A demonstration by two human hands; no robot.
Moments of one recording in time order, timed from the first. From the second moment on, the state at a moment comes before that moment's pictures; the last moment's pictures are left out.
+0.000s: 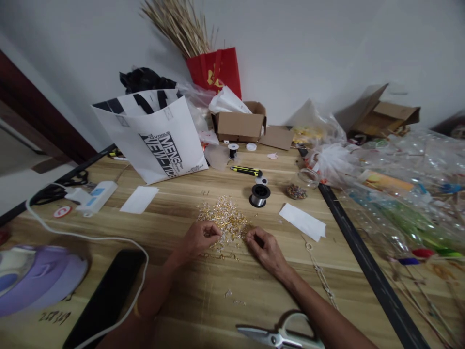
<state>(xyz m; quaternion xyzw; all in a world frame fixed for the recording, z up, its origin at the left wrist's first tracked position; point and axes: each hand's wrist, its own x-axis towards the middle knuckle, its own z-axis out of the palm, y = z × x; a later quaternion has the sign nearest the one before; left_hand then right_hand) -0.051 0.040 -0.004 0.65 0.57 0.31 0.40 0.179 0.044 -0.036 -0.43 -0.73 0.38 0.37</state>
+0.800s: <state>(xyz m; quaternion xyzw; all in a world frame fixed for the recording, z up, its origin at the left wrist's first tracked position) -0.053 0.045 -0.013 0.63 0.54 0.34 0.44 0.178 0.045 -0.036 -0.44 -0.72 0.40 0.36</state>
